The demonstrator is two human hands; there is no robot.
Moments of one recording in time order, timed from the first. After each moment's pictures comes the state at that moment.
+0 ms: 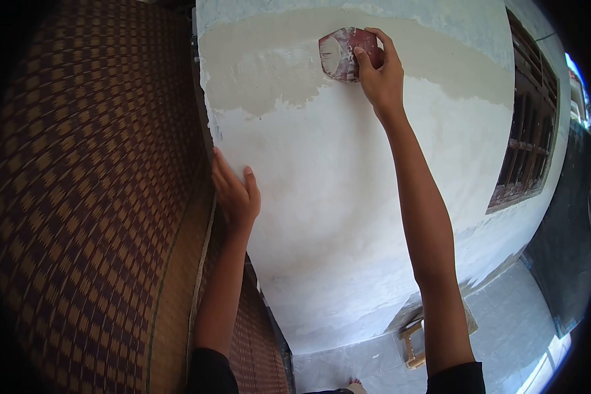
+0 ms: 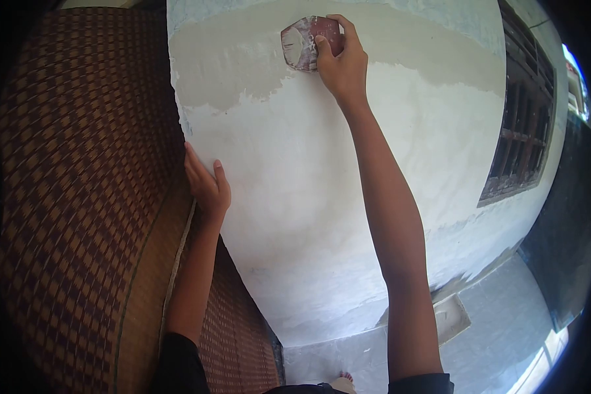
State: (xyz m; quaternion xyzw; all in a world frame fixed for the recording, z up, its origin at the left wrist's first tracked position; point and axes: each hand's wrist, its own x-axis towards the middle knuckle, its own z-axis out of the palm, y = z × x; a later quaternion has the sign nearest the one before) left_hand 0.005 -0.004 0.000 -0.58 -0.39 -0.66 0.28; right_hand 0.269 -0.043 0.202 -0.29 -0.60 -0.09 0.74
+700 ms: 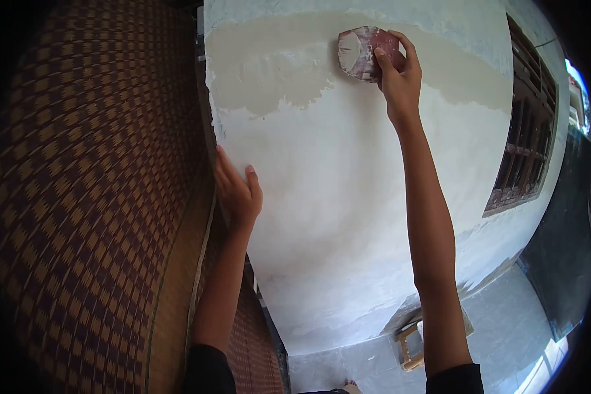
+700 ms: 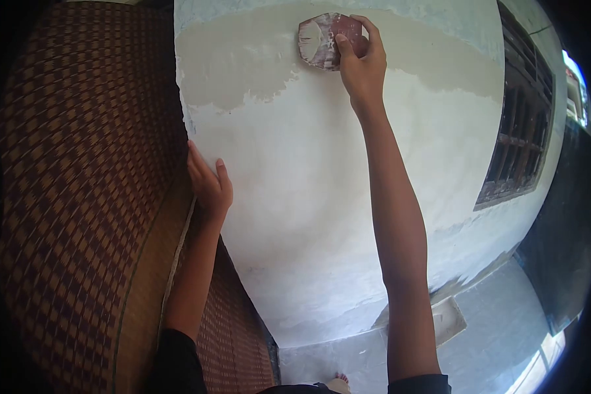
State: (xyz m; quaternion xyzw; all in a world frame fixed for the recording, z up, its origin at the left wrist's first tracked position) left_hand 0.005 -0.004 0.000 -0.57 -0.39 -0.66 0.29; right_hand 0.283 -0.060 0.207 -0.19 -0.58 0.04 0.79
